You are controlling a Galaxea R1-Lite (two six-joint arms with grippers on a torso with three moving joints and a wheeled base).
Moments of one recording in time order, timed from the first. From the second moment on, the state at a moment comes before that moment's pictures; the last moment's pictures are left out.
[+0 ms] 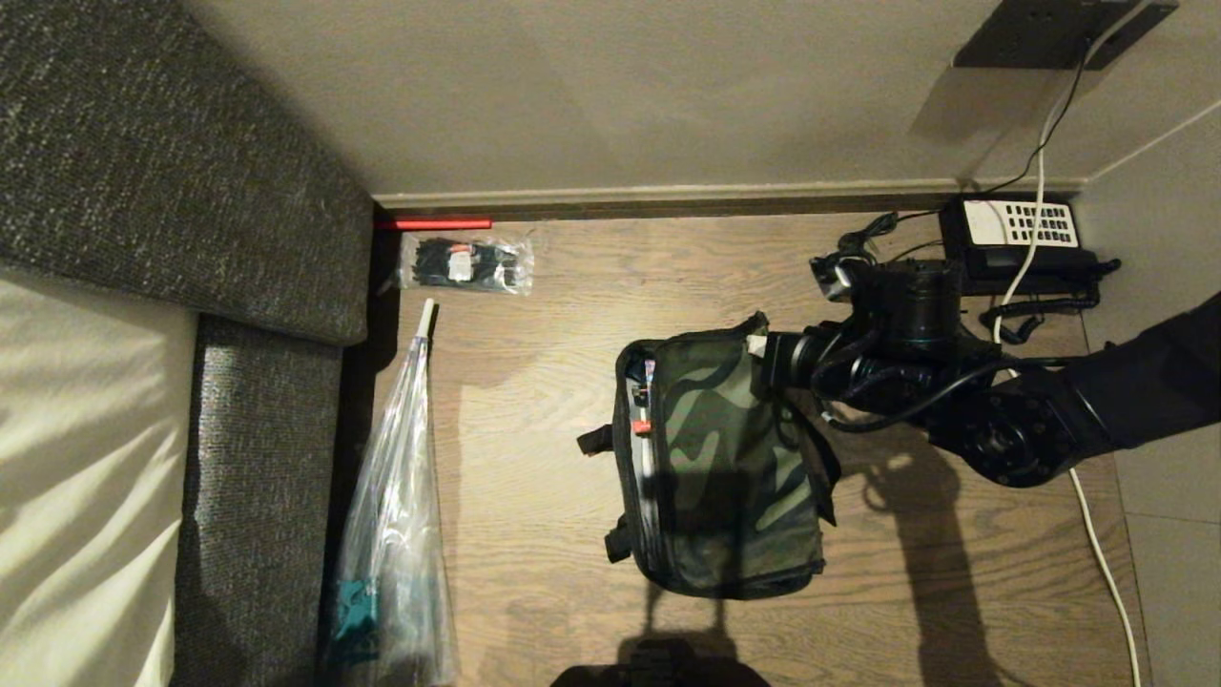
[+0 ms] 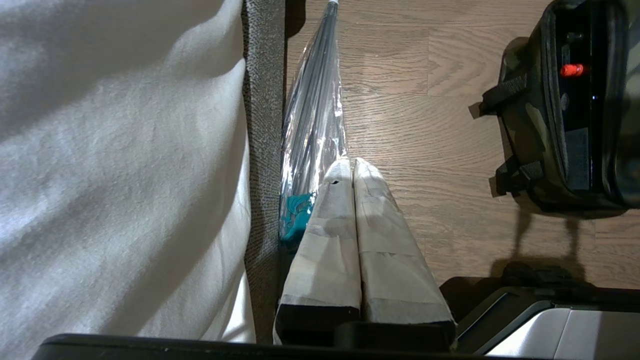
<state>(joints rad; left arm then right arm) 0.00 0.00 0.00 0.01 0.00 0.00 0.42 1.97 -1.05 -0.70 0.06 0.21</state>
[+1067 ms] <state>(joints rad) 0.00 0.00 0.00 0.01 0.00 0.00 0.55 2.03 -1.09 -0.59 -0.06 0.36</state>
